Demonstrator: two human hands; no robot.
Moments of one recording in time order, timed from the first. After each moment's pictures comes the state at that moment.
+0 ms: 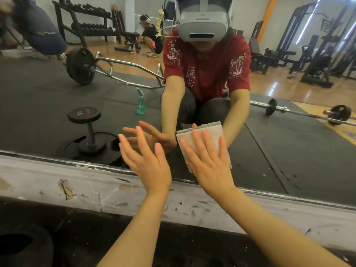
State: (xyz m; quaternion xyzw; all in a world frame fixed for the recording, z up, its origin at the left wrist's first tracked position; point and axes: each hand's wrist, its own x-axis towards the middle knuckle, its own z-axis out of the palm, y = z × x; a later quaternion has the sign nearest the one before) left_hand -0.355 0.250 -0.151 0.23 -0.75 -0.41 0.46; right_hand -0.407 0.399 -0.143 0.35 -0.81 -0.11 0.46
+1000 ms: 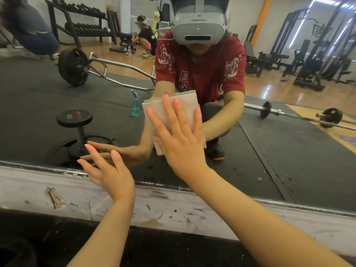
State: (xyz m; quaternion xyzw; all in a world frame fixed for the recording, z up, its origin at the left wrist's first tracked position) left_hand -0.357 0.191 -0.168 0.36 -0.64 -0.54 0.42; right_hand -0.404 0.322 -0.077 0.33 -0.77 -0.03 0.54
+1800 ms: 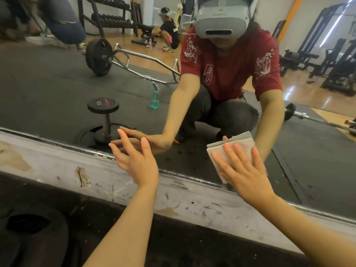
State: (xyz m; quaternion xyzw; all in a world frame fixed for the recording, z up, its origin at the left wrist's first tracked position) left_hand -0.347 0.189 -0.160 0.37 -0.65 -0.54 0.39; right_hand -0.419 0.447 -0.144 0.41 -0.77 -0.21 0.45
